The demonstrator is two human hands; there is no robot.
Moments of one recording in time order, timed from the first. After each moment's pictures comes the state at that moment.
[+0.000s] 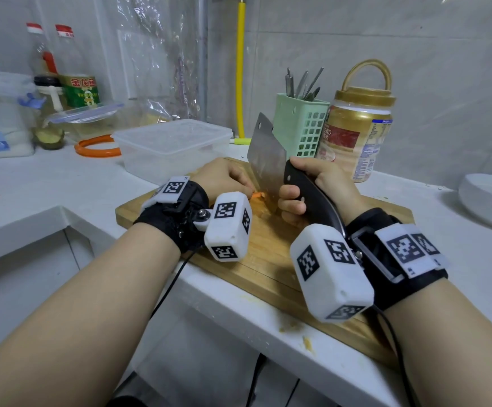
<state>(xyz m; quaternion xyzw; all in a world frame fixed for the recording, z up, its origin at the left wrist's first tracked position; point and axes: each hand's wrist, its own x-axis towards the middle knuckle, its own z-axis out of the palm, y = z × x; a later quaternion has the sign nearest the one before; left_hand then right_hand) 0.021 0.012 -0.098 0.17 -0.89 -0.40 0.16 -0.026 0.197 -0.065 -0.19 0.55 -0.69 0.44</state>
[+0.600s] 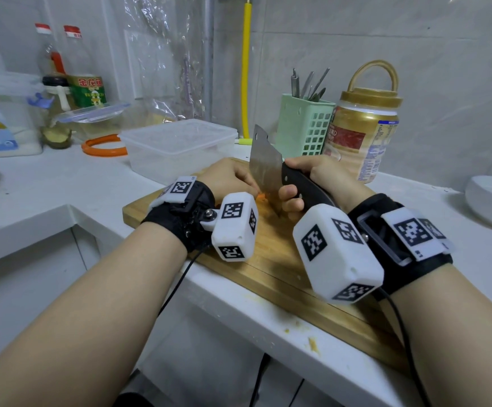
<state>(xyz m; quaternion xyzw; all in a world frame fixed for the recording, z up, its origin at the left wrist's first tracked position) 0.024 0.014 -0.096 0.16 -0.89 -0.40 0.16 -0.028 0.188 -0.052 -0.17 0.61 -0.64 0.44</state>
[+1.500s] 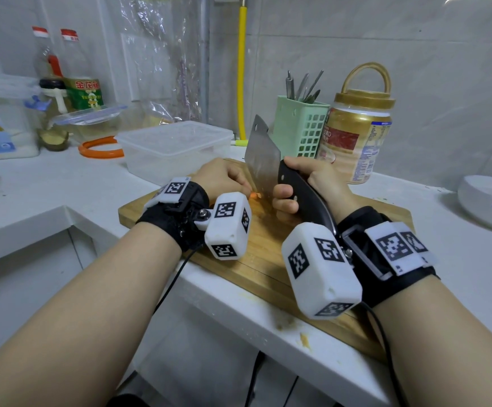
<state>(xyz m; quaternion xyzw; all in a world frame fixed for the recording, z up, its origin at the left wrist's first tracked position) 0.024 0.013 -0.096 0.19 -0.88 -0.40 0.17 -0.025 0.191 -0.063 -0.19 0.55 -0.68 0.44</state>
